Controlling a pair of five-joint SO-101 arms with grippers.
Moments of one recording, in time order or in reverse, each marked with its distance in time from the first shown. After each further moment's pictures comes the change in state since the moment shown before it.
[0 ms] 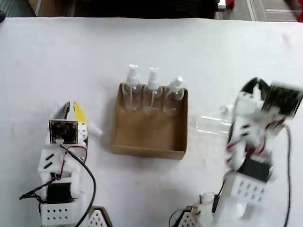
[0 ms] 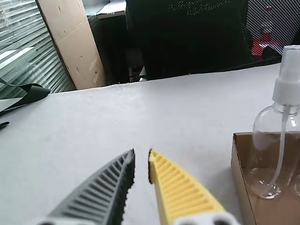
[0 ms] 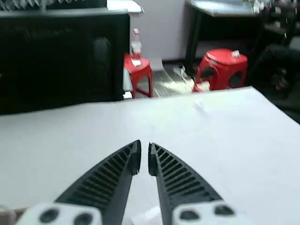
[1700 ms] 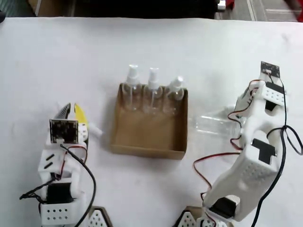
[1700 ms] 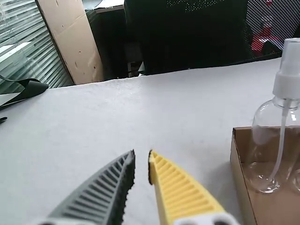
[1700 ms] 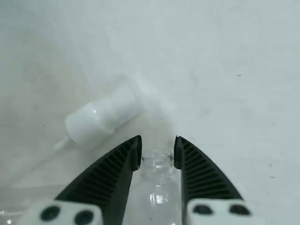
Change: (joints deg) left arm 0.0 0.0 0.0 1.6 0.0; right arm 3.6 83.3 -50.4 30.8 4.5
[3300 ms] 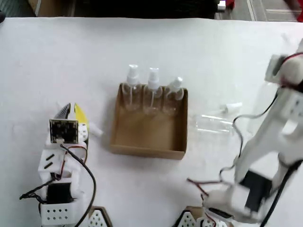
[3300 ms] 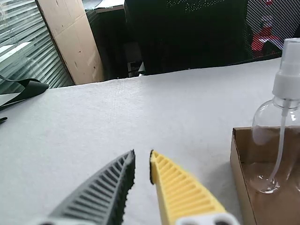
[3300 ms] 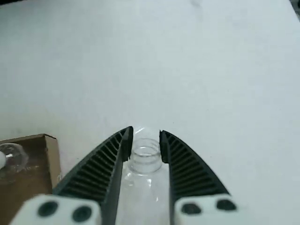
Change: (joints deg) left arm 0.0 0.0 0.0 0.0 0.0; right arm -2.5 -32.0 -36.8 33.8 -0.4
